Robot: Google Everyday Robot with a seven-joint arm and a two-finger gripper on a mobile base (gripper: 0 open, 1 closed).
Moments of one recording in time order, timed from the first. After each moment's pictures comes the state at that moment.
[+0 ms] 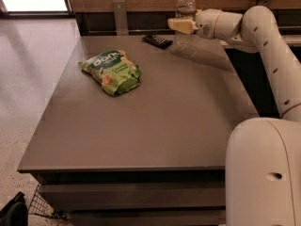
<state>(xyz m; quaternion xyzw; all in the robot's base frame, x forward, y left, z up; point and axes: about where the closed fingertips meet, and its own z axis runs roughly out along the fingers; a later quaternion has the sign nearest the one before) 0.849 -0.120 0.927 -0.36 0.64 0.29 0.61</state>
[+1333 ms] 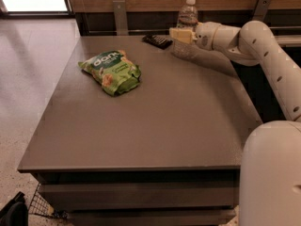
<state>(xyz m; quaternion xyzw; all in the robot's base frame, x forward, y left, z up) 0.846 -0.125 0.885 -0.31 0.68 0.29 0.60</state>
